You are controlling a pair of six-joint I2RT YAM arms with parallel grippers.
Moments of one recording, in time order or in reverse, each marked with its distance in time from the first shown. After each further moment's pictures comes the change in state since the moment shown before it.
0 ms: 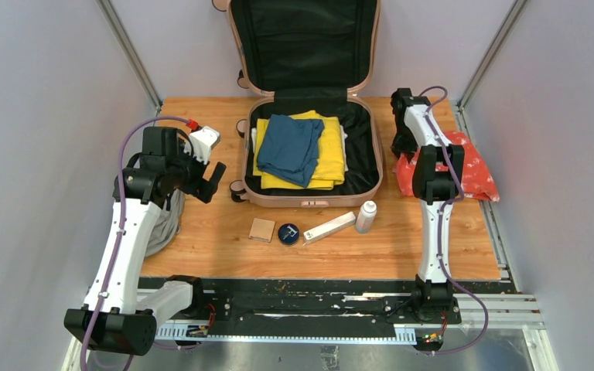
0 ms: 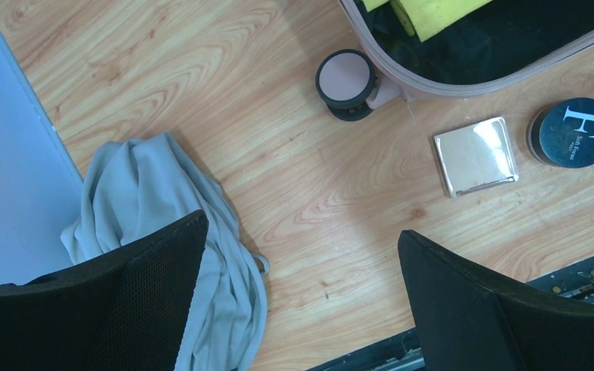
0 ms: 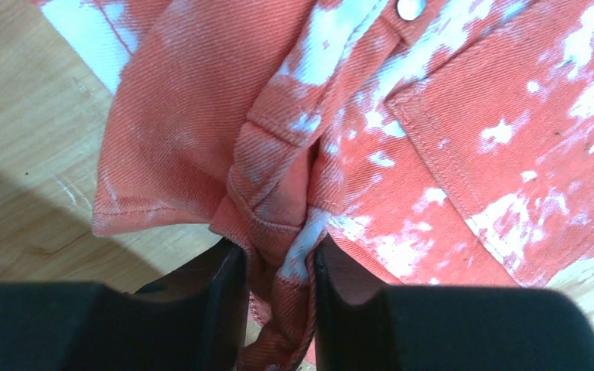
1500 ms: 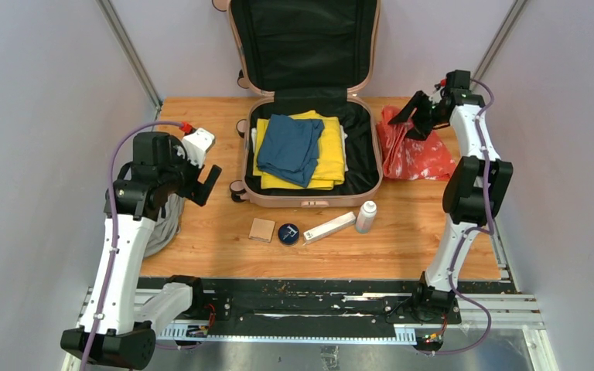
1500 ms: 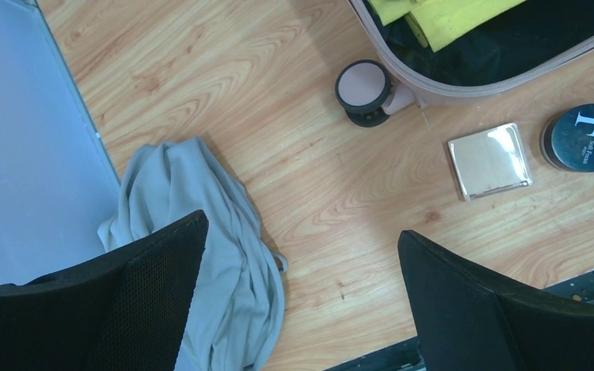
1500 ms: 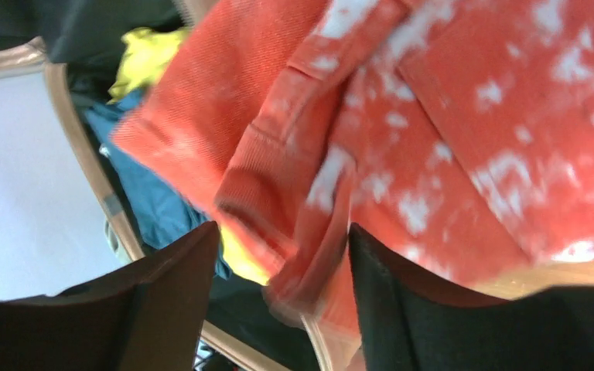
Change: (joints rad) left arm 0.000 -0.083 0.000 -0.001 -0.027 0.023; right arm -0.198 -0.423 -0.304 0.350 -0.951 0.028
